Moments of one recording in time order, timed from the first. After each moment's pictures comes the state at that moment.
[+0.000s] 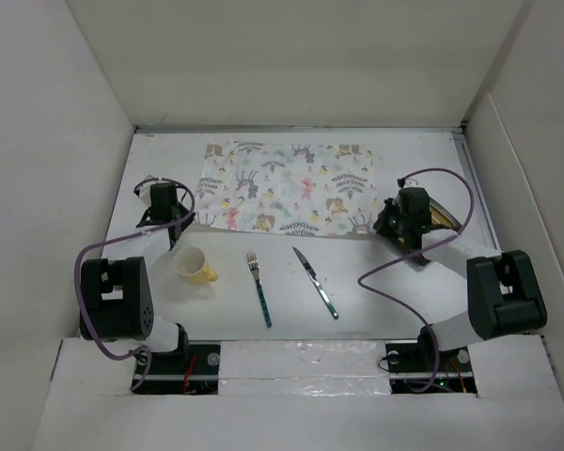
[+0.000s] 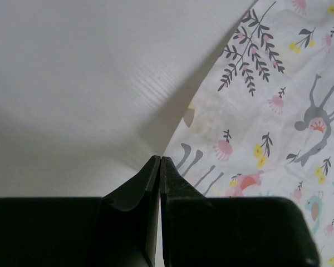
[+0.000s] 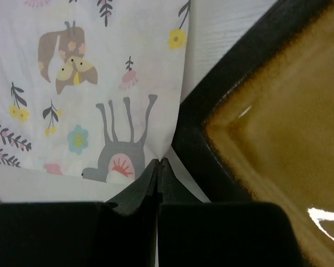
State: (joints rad) left arm 0.03 1.46 0.74 -0.02 -0.16 -0.72; right arm 0.17 1.47 0.70 0.06 -0.06 0.39
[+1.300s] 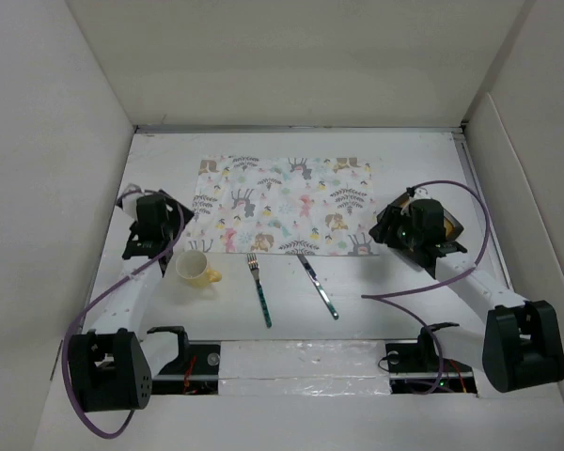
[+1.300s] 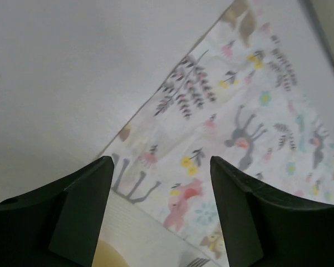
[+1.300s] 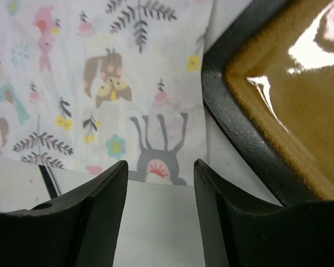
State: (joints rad) left arm 0.03 1.06 0.60 -0.17 -0.20 -0.80; right arm 0.16 1.18 0.55 -0.02 -0.17 0.42
